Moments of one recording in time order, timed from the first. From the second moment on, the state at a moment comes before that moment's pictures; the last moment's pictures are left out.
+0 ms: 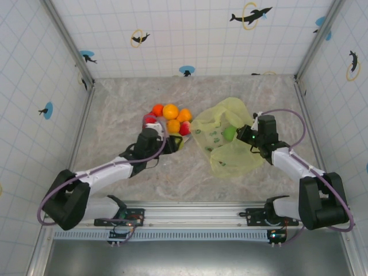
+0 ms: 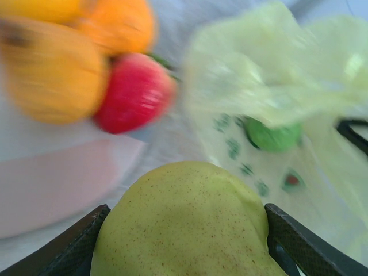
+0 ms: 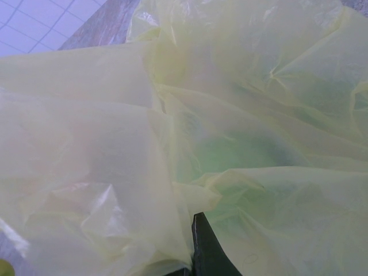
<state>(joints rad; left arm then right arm) -0.69 1.30 0.57 0.20 0.14 -0.65 0.22 1.27 0.59 0.02 -0.29 0.62</state>
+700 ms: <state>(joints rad) -0.90 1.88 1.02 0.27 0.20 -0.49 0.23 1.21 0.67 -0.07 -0.37 0.62</state>
